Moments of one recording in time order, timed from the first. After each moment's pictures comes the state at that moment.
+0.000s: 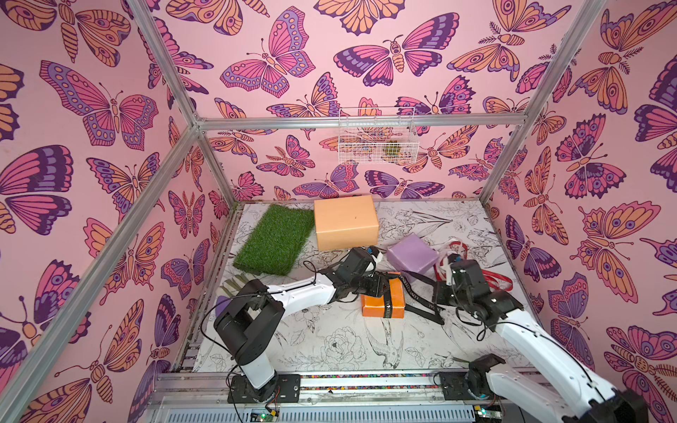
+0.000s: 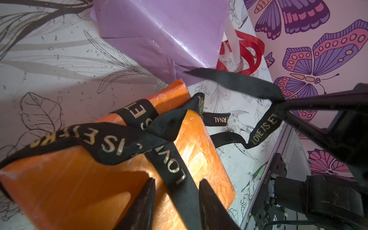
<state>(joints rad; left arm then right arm) -0.80 1.69 1.01 -0.08 0.32 -0.54 0.27 0.88 0.60 -0.63 0.02 0.49</state>
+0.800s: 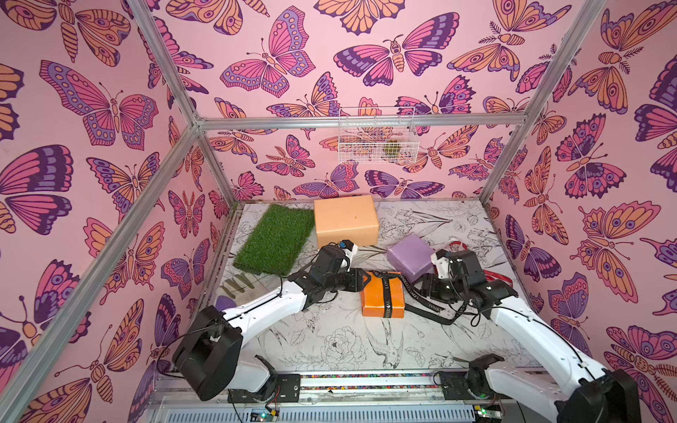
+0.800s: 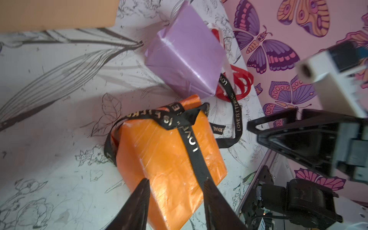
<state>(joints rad) -0.68 1.41 0.82 -0.11 0.33 -0.57 0.38 1.05 0.75 -0.60 -0.32 0.58</state>
